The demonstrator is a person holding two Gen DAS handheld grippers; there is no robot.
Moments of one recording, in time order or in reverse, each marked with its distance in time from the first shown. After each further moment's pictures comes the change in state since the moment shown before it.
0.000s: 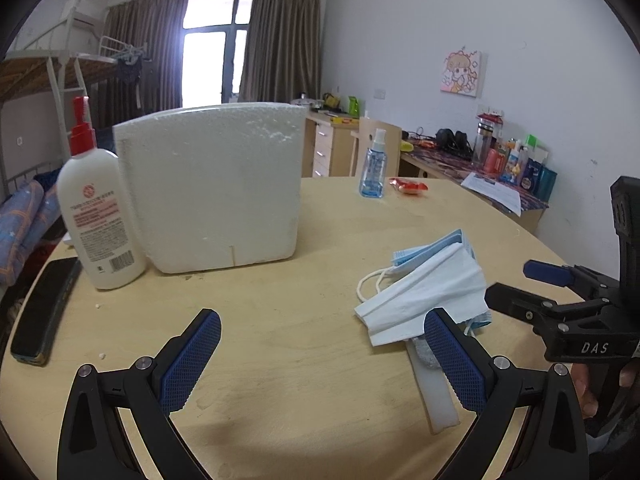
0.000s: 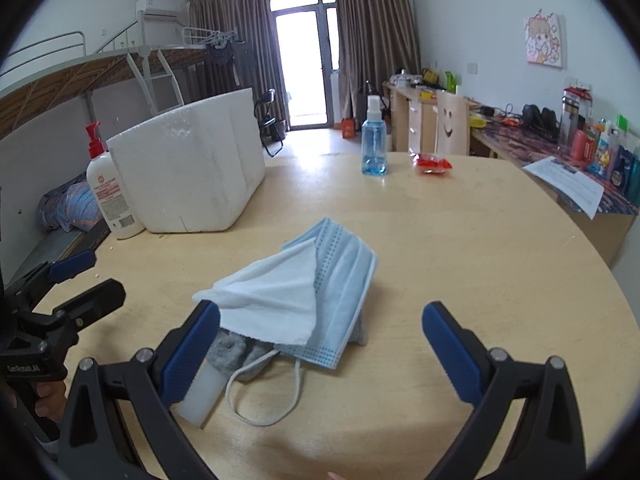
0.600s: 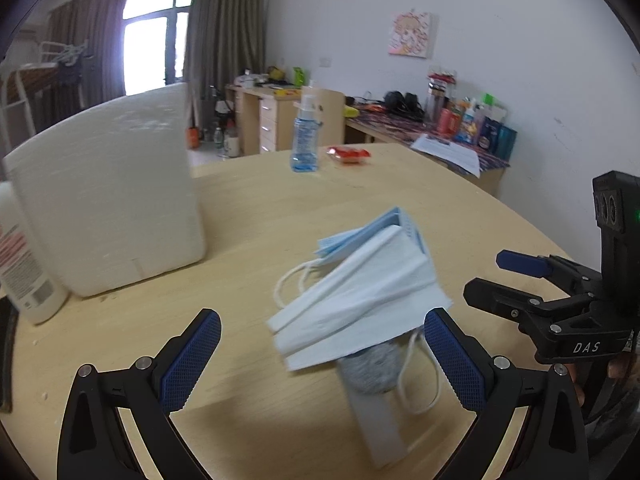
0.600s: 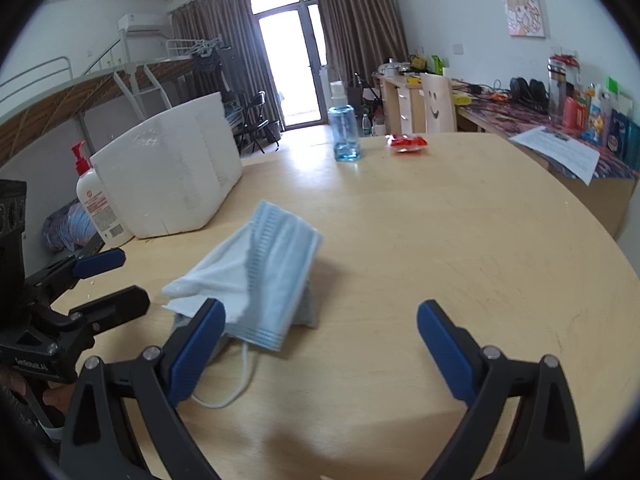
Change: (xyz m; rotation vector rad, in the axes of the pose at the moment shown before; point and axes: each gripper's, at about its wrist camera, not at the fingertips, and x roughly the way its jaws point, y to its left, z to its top) left arm 0.043 -0.047 0.011 0.114 0.115 -0.156; right arm -0.001 -0.050 -0.013 0.099 0.008 0.028
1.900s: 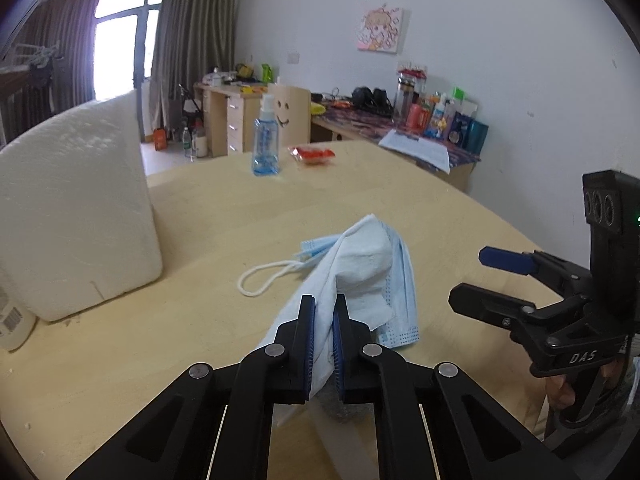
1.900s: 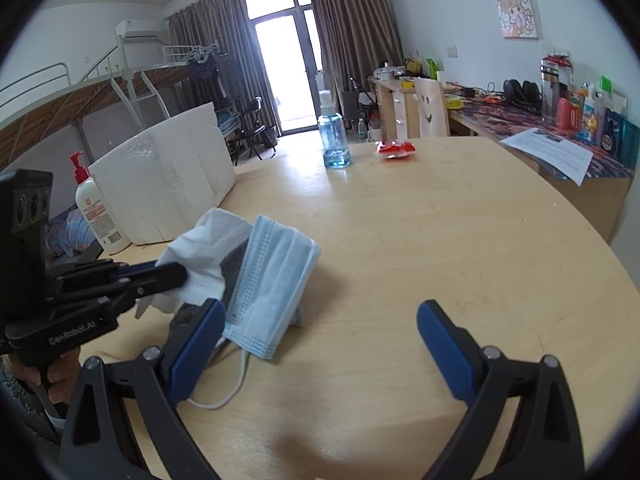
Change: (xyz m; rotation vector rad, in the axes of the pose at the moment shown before) left arm 0.012 -0.011 0.014 0.037 0.016 -0.115; right arm -0.010 -0.006 0.006 -0.007 -0.019 -0.008
